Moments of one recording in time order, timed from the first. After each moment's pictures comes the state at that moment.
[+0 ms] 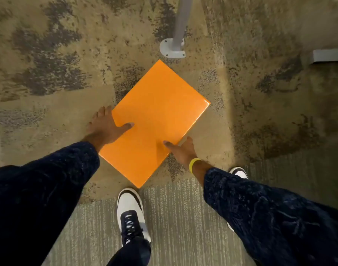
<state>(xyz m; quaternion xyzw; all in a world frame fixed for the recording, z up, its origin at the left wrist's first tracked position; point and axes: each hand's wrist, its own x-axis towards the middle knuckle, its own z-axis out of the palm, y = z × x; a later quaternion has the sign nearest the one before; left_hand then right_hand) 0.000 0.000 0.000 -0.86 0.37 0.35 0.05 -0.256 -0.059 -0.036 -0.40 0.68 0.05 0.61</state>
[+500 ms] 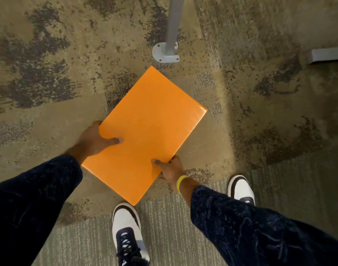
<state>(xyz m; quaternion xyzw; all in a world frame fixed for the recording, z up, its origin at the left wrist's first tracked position) 0.023 -0.010 -0.030 -0.84 0.28 0.46 -0.06 -0.241 -0.039 -0.062 -0.26 0.68 0.01 0.69</state>
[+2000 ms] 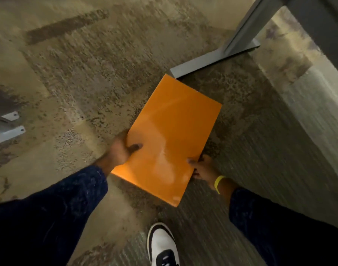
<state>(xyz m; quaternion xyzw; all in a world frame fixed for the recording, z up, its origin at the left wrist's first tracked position) -0.420 -0.382 -0.039 -0.67 0.50 0.53 -0.16 -0.705 -0.337 -0.036 -0.25 0.76 -0.15 0.57</state>
